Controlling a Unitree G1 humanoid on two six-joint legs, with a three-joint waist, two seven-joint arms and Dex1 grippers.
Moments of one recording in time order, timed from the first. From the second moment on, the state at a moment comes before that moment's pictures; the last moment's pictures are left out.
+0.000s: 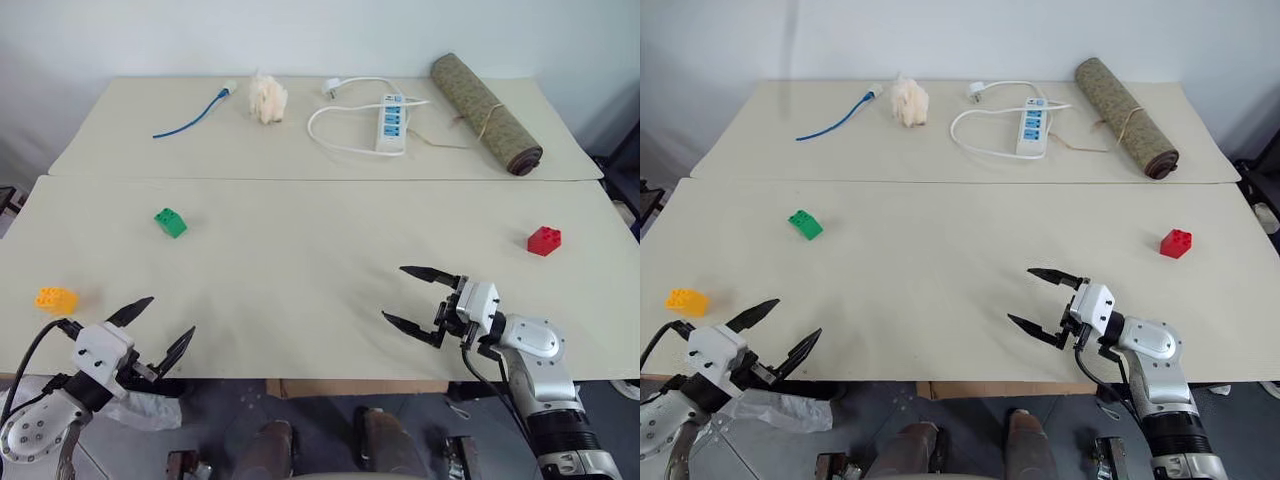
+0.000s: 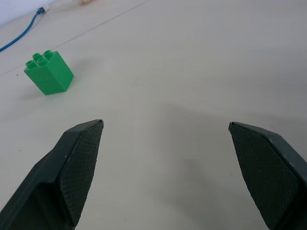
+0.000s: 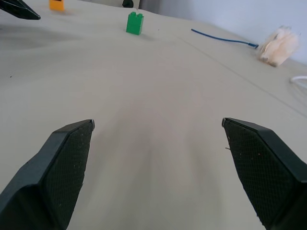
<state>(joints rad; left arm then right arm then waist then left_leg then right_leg) 0.37 0.52 0.43 -0.18 -0.29 -0.19 -0.67 -0.14 -0.49 -0.02 0.17 0.35 -0.39 1.12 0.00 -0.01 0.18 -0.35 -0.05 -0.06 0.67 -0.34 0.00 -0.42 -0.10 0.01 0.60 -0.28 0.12</state>
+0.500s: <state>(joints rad) 0.11 0.60 0.16 -0.28 -0.36 -0.07 -0.86 0.05 -0.54 -0.30 -0.02 0.40 -0.29 0.85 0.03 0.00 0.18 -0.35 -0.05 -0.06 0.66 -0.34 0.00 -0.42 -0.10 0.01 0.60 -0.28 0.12</state>
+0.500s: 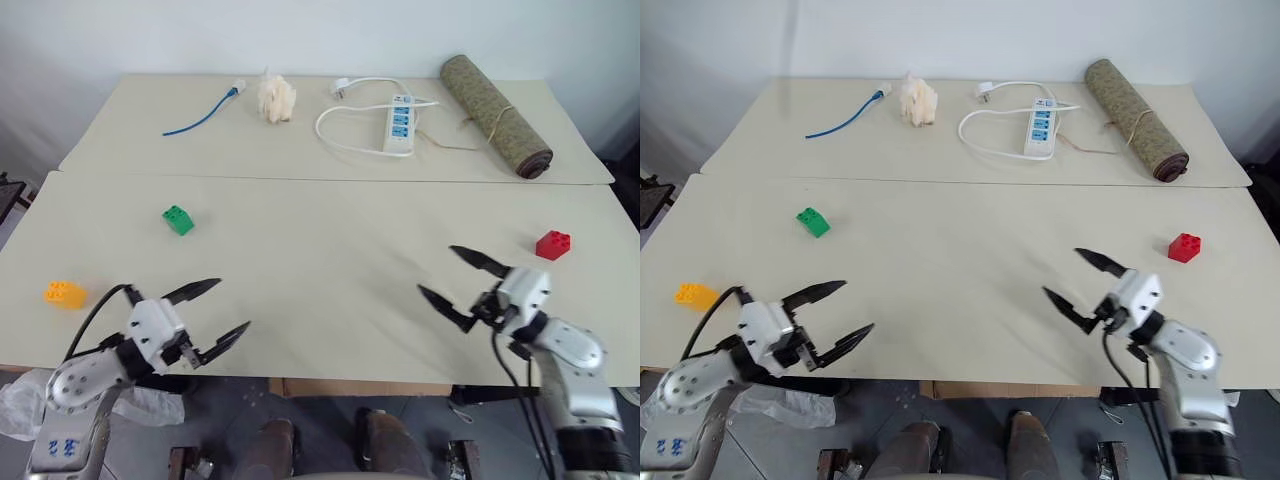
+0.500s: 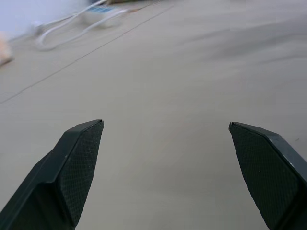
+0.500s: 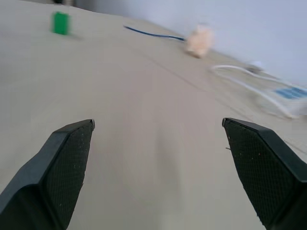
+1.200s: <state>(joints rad) -0.23 0.50 -0.08 -0.02 -0.33 -0.04 -1.03 0.04 -0.63 -0.63 -0.12 0.40 0.18 0.30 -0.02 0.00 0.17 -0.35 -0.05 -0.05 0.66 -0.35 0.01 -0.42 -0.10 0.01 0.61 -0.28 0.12</state>
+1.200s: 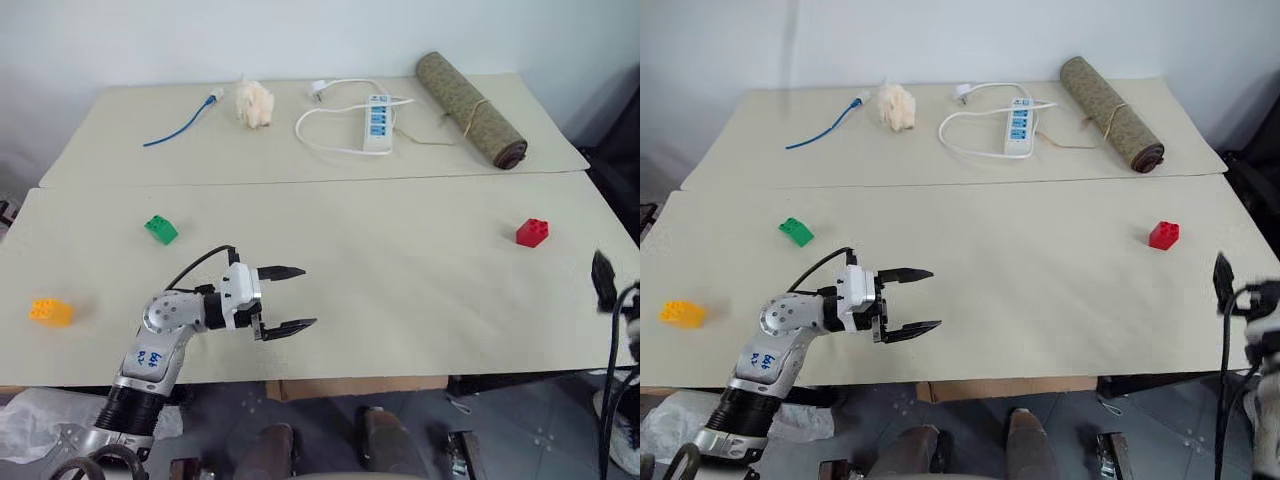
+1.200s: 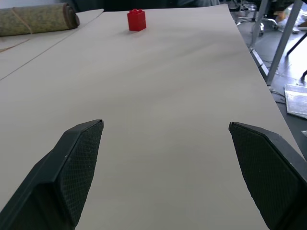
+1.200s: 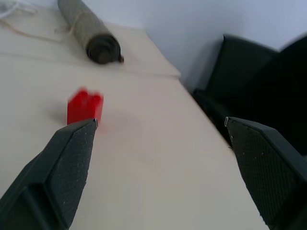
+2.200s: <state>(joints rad) -0.17 0.52 -0.08 -0.10 -0.29 -0.03 -0.92 -0.42 -0.61 -0.38 0.36 0.26 0.39 0.25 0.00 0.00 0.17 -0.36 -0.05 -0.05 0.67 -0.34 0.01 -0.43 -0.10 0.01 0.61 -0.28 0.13</state>
